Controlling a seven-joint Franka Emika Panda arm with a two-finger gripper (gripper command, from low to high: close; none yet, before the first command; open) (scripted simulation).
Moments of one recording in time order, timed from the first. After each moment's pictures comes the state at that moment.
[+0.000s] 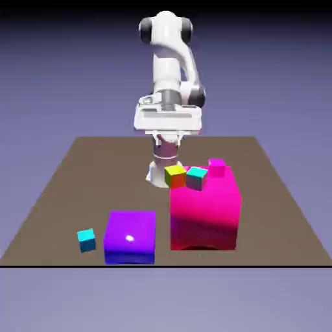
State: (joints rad) arm 0.05 -0.58 -0.04 -2.79 -0.02 3.01 0.70
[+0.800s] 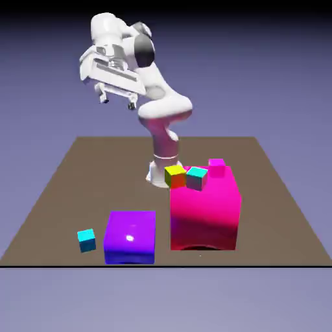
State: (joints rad) arm 0.71 -0.87 -0.91 -2.35 -0.41 2.44 -0.21
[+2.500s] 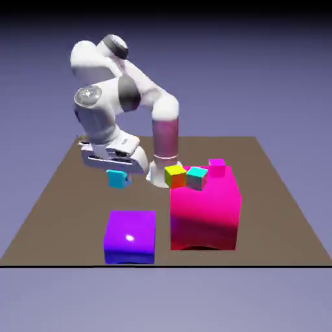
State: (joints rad) arm 1.52 -0.74 -1.44 -2.00 -0.56 1.54 -1.87
